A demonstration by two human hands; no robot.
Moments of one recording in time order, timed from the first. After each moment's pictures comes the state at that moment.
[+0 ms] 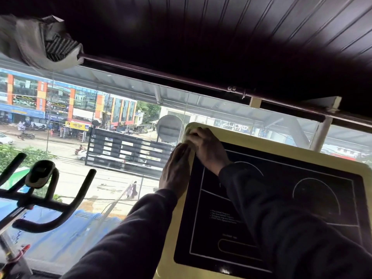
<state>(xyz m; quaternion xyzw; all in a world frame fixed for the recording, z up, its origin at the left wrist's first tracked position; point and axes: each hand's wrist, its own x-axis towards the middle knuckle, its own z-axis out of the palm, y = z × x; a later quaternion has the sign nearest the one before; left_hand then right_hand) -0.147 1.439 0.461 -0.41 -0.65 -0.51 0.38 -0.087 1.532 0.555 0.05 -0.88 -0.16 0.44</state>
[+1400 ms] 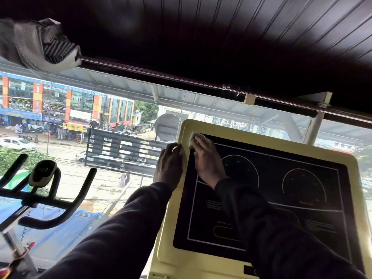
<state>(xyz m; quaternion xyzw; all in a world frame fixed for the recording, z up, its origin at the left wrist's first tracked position) -0.145 1.420 0.459 -0.40 -0.69 -0.50 0.35 -0.057 1.519 0.509 -0.06 -0.88 -0.07 0.46</state>
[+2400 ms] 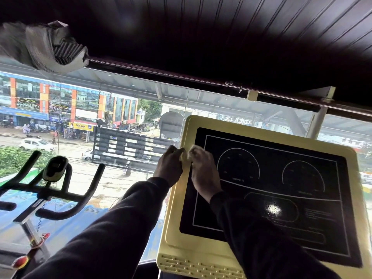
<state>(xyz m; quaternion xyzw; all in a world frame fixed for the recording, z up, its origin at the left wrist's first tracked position) -0.130 1.376 0.460 -0.44 -0.75 -0.45 0.22 -0.044 1.487 0.450 -0.06 -0.87 -0.02 0.48</state>
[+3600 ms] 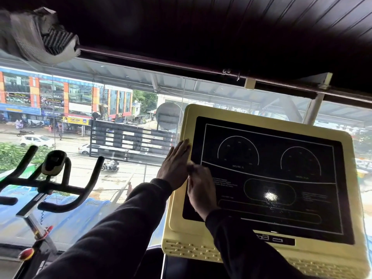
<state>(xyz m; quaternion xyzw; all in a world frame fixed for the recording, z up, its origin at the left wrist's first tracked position) -0.114 1.373 0.432 -0.53 -0.74 -0.33 0.24 -0.017 1.457 0.384 -0.08 -0.85 0.02 0.53</state>
